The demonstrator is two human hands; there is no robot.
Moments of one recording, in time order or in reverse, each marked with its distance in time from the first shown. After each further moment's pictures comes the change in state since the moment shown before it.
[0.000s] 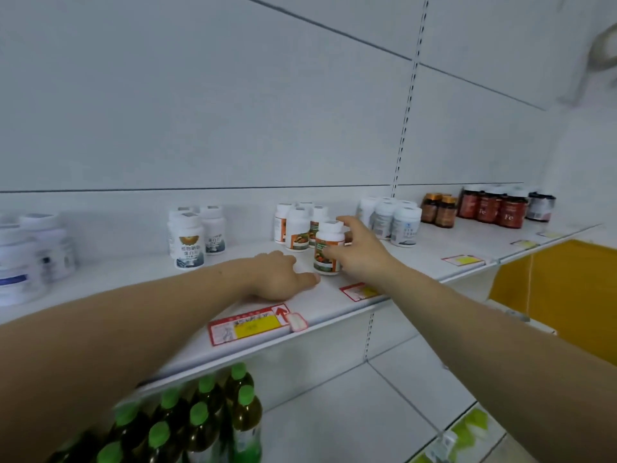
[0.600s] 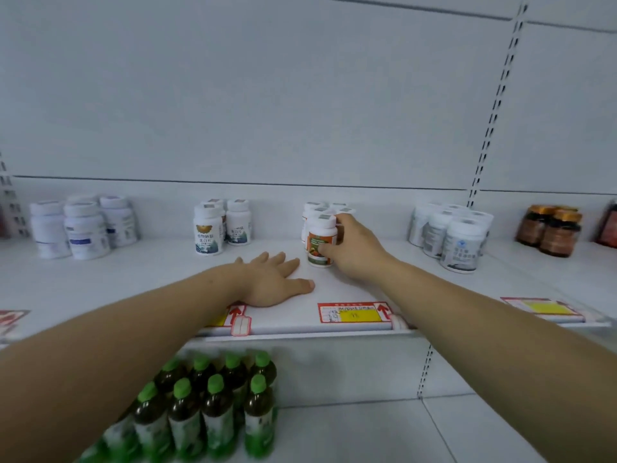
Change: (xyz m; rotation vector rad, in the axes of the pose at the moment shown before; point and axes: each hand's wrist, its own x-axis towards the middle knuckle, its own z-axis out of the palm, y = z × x) left_hand 0.011 0.028 0.013 0.145 -0.030 -0.387; right_hand 0.082 0.035 -0.003 -0.131 -0.318 -0.299
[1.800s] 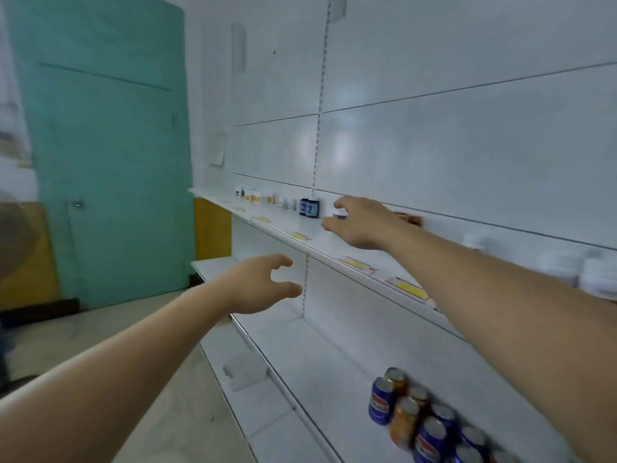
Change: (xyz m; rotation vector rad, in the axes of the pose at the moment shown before) left_hand -0.574 -0.579 0.082 -0.498 0.598 -0.928; right_hand -0.109 -0.711 0.467 -0.074 -0.482 -0.914
